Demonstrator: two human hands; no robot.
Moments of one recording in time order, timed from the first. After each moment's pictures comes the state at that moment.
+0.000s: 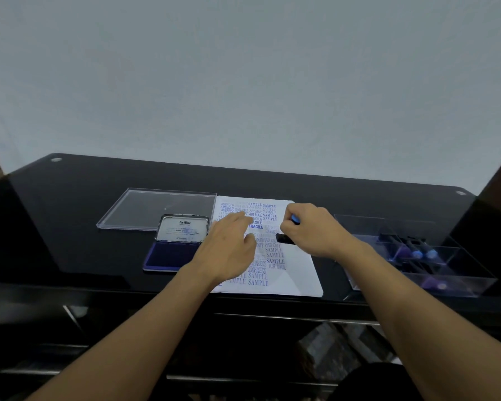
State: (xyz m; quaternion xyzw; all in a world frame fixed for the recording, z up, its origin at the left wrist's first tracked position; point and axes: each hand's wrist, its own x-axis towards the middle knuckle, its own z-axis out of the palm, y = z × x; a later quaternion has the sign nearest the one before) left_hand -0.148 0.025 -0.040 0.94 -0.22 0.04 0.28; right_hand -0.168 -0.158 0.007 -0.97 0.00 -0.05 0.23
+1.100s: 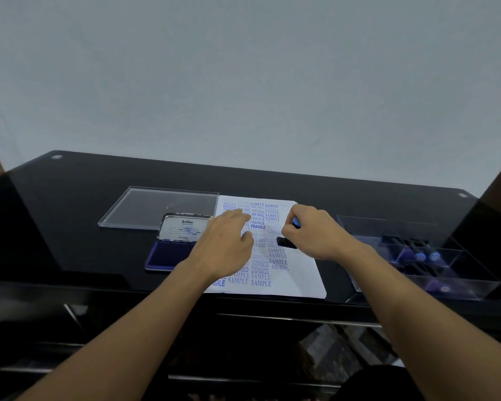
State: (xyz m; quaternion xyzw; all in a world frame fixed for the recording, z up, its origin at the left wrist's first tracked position) left_hand -0.143 0.034 -0.036 0.94 -0.21 0.04 0.28; right_hand -0.161 -0.160 -0.002 -0.97 0.00 -0.03 0.22
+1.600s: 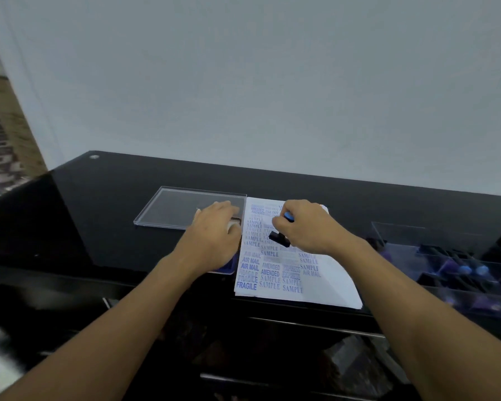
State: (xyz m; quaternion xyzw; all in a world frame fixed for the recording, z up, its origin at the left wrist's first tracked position) left_hand -0.132 0.099 -0.024 0.94 -0.17 0.08 0.28; right_hand -0.134 -0.102 0.002 -0.97 -0.05 -0.04 0.24
